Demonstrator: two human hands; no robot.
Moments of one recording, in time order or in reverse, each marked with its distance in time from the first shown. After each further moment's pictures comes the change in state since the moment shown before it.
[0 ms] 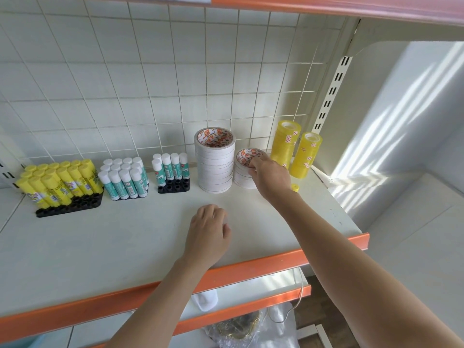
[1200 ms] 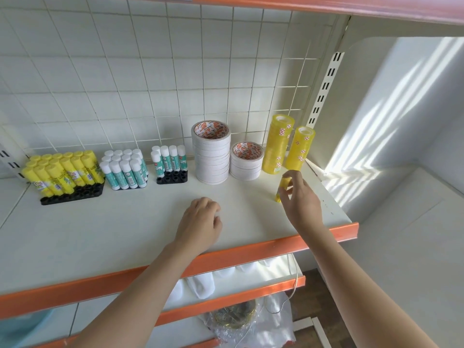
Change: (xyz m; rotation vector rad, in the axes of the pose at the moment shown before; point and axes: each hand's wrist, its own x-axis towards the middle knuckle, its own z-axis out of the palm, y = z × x) left_hand -0.005 0.005 -0.027 -0.058 -0.176 -0.050; right_hand -0.100 0.056 0.003 0.350 0.254 0.170
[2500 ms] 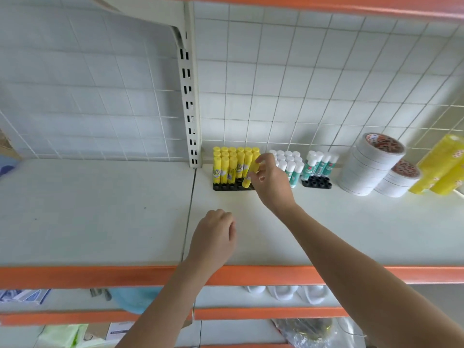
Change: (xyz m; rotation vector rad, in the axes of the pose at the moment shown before) left_hand -0.145 -0.249 -0.161 0.003 0.165 -0.144; right_hand -0.034 -0.377 0.200 0.355 -0.274 -0.149
